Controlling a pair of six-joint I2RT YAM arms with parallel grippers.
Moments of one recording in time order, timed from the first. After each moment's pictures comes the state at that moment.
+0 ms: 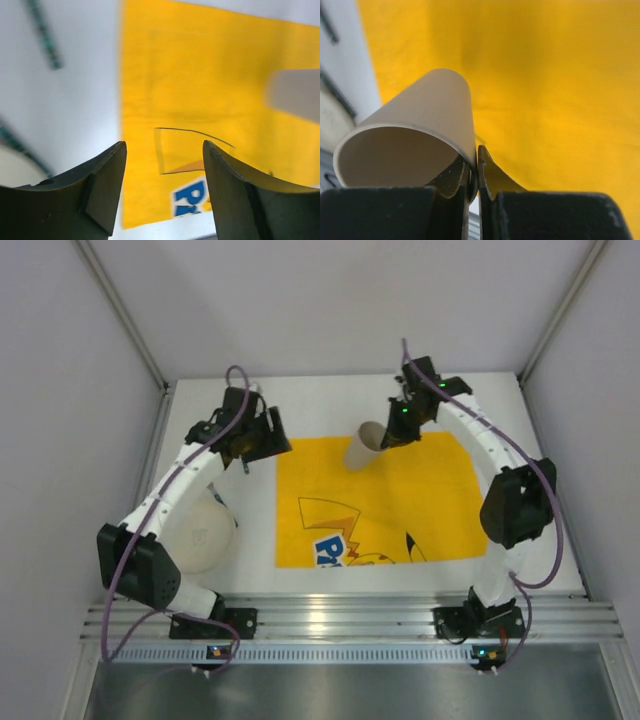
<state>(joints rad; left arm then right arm) -0.40 1.49 1.39 -0.66 0.05 -0.54 0.41 1.88 1.77 -0.94 -0.24 0.44</state>
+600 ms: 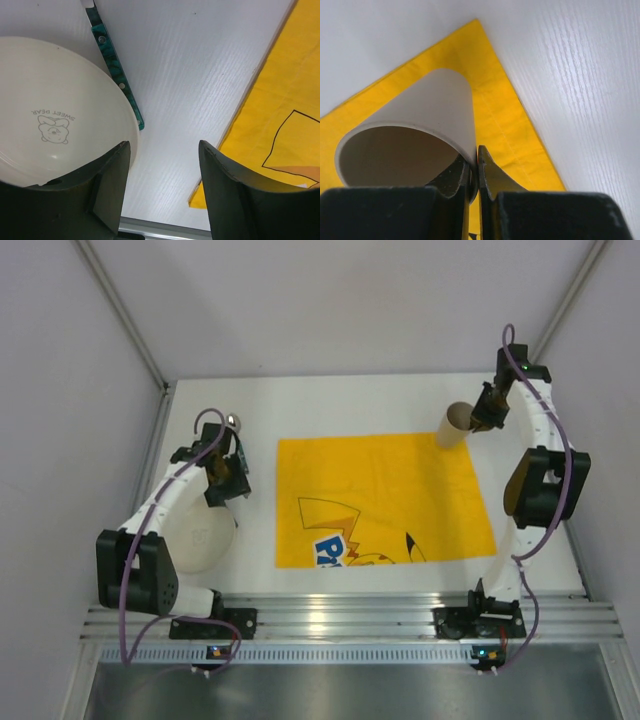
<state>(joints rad) -0.14 1.41 1.05 -0.82 -0.12 -0.50 -0.11 1.97 1.87 -1.02 -0.03 0.38</state>
